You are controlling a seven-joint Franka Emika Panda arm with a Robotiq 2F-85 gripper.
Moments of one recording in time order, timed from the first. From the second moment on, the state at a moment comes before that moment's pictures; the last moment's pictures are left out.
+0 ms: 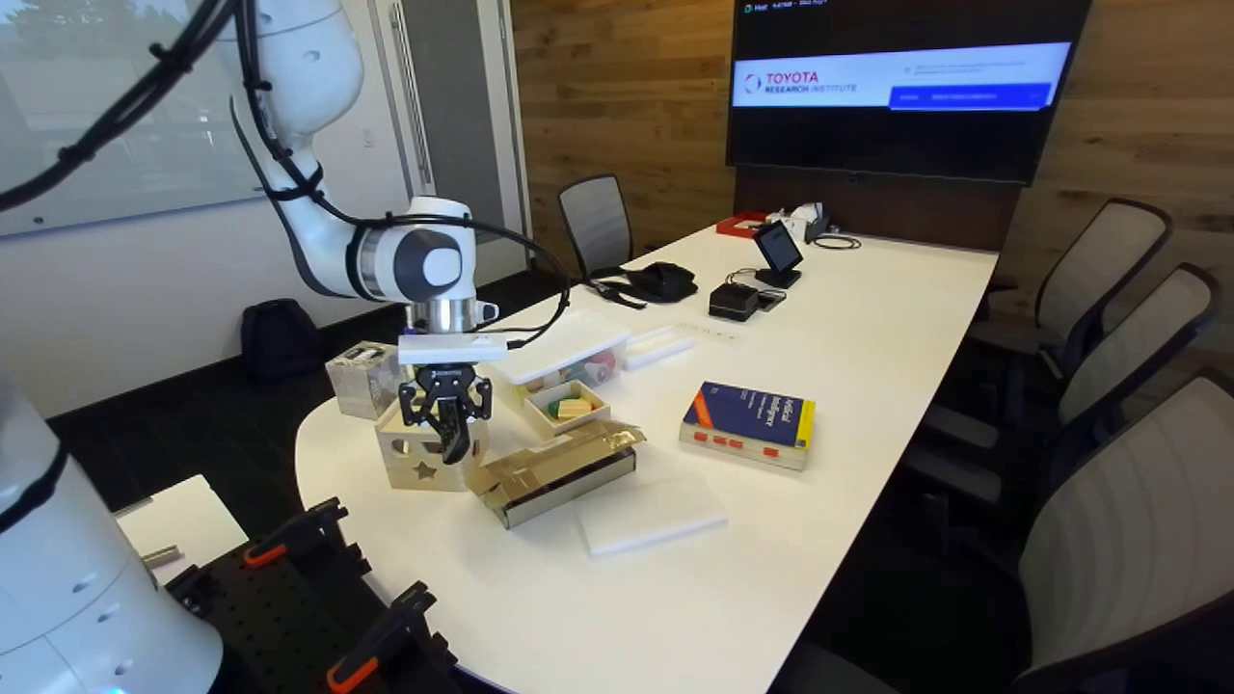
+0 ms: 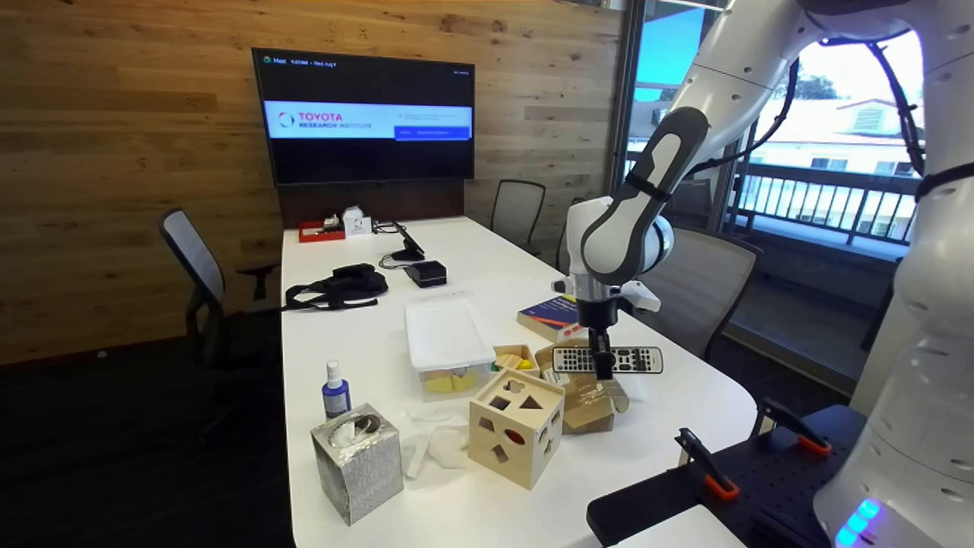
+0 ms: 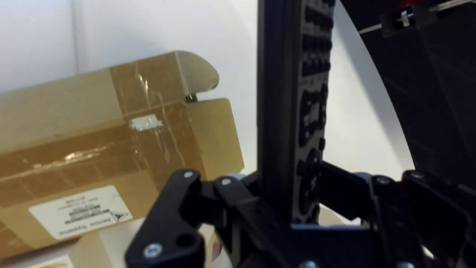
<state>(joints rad) 0.00 0.33 0.23 -2.48 -0.18 2.59 -0.65</state>
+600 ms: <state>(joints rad) 0.16 0.42 0.25 -2.21 -0.23 2.42 -0.64</state>
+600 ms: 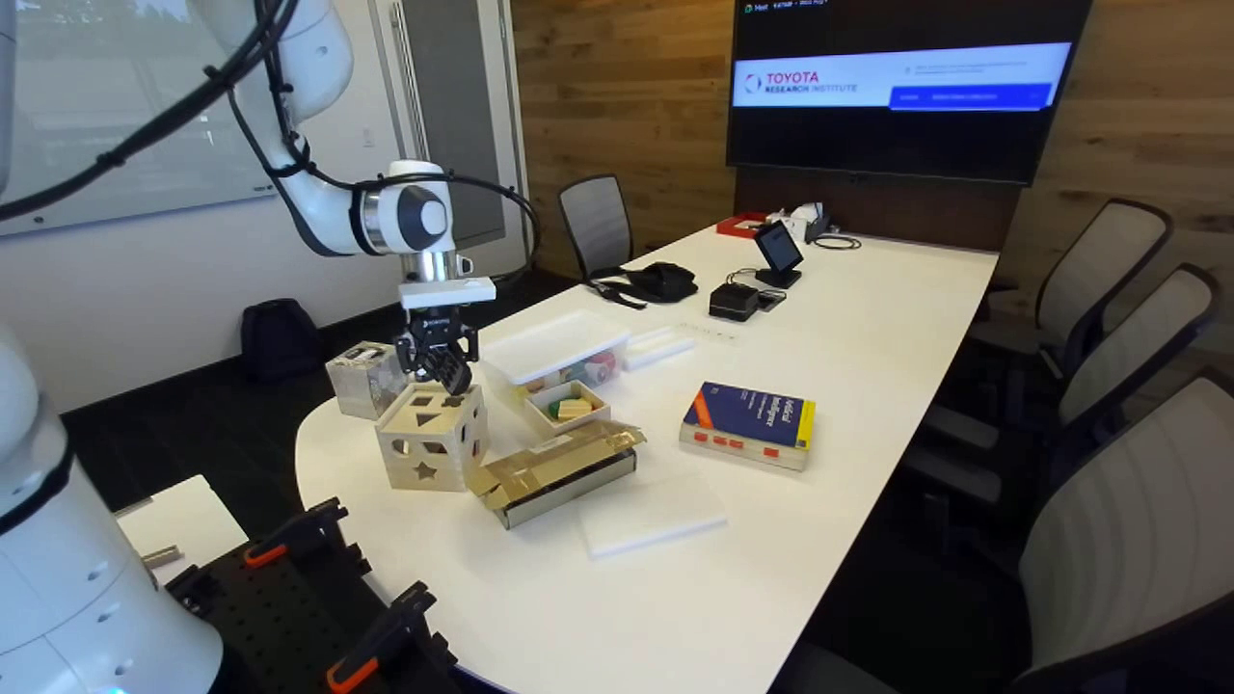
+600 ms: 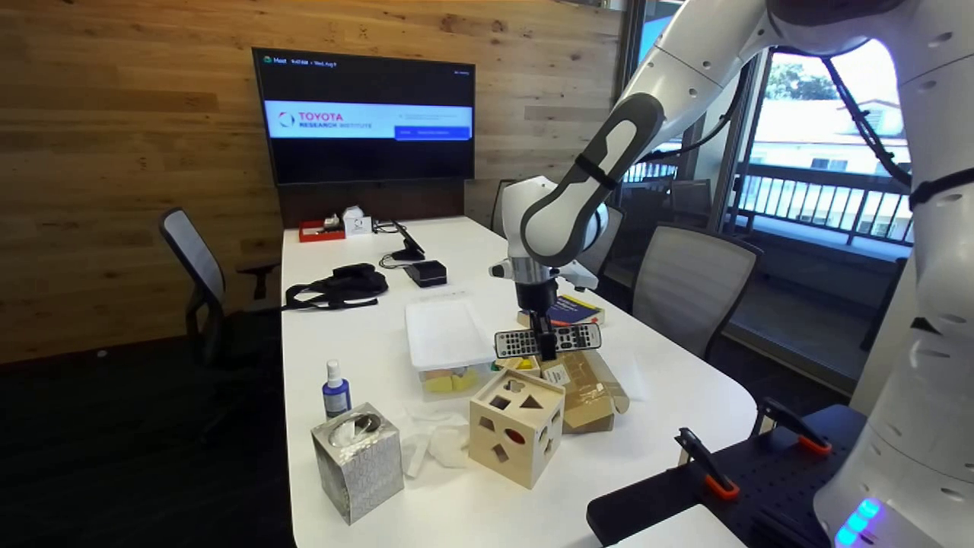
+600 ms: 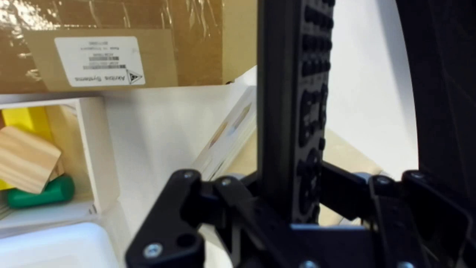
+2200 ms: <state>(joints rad) 0.37 1.06 0.30 -1.28 -0.28 2.01 -0.75</state>
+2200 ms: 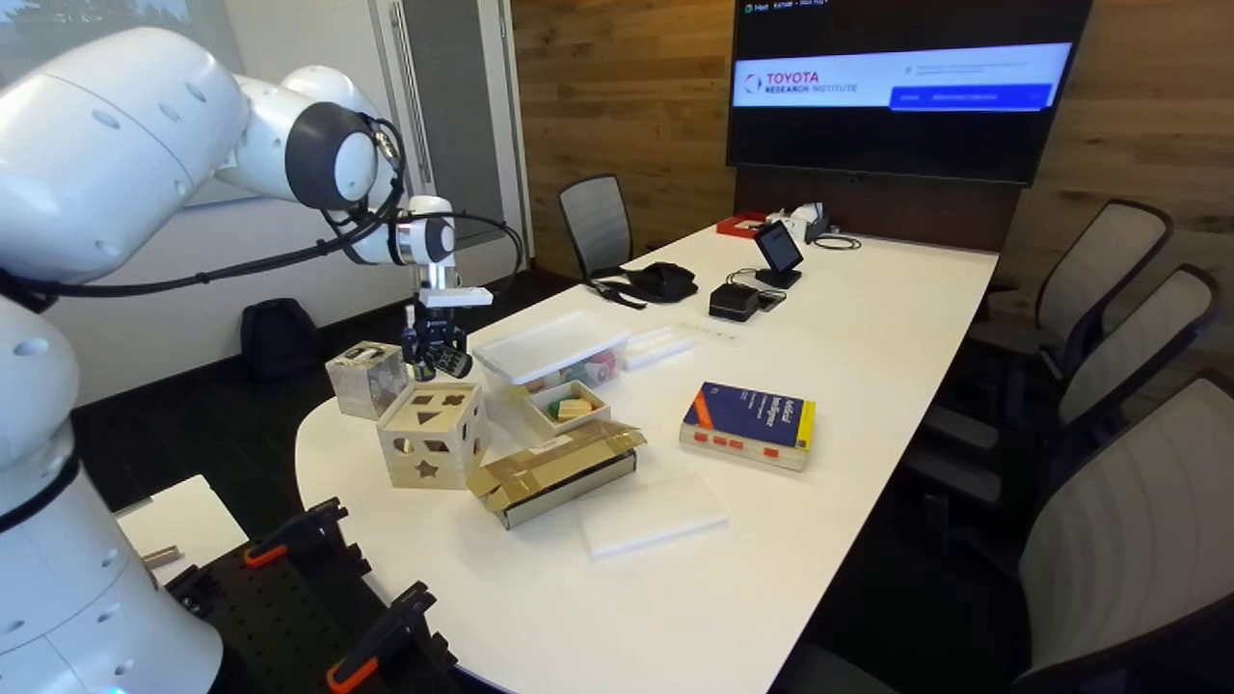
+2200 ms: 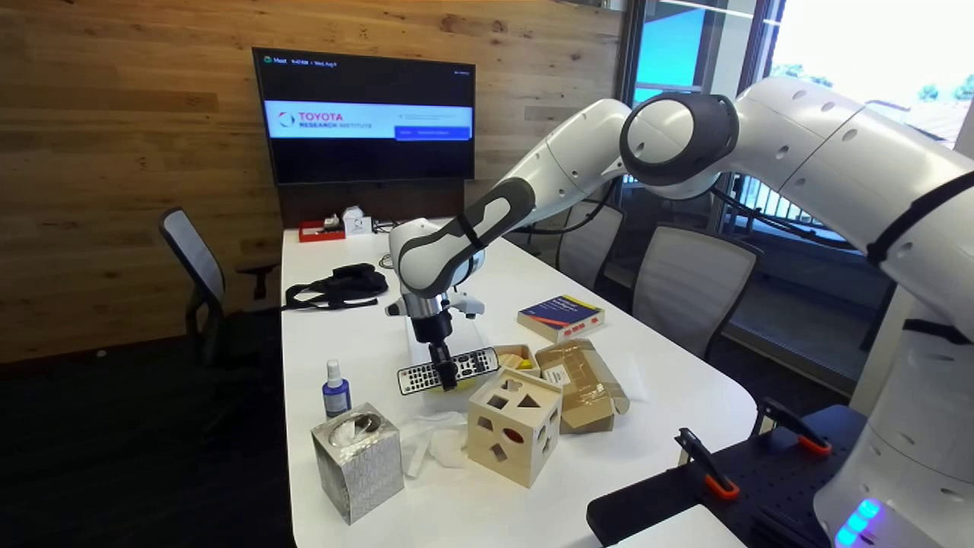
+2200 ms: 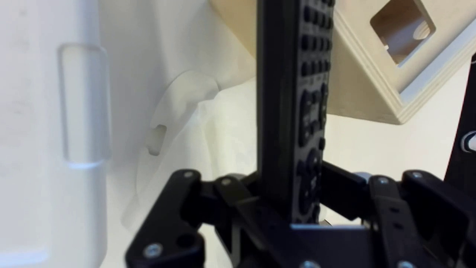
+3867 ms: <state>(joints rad) 0.38 1.26 0.27 -0.87 -0.17 1.79 -0.75</state>
